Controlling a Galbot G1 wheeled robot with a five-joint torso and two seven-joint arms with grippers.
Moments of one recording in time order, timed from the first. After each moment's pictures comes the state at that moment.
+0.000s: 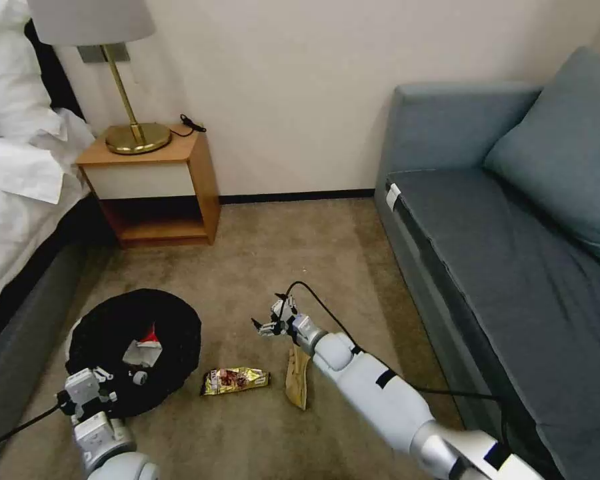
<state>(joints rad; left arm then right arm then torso) 1.65 -1.42 -0.66 -1.87 -0.13 -0.14 -0.65 -0.69 1.53 -0.22 0.88 0.13 0.19 0.00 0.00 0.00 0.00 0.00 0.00</state>
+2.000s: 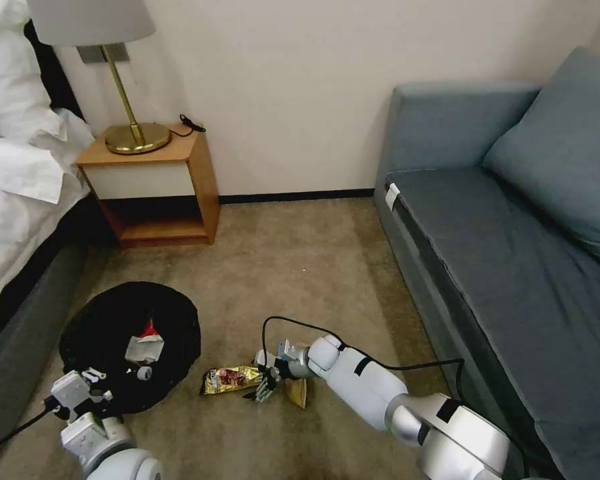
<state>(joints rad) 1.66 -1.46 -0.69 -1.98 -0.24 -0.11 -0.68 -0.50 1.61 -0.43 0.49 0.06 0.11 -0.73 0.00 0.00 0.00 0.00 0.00</state>
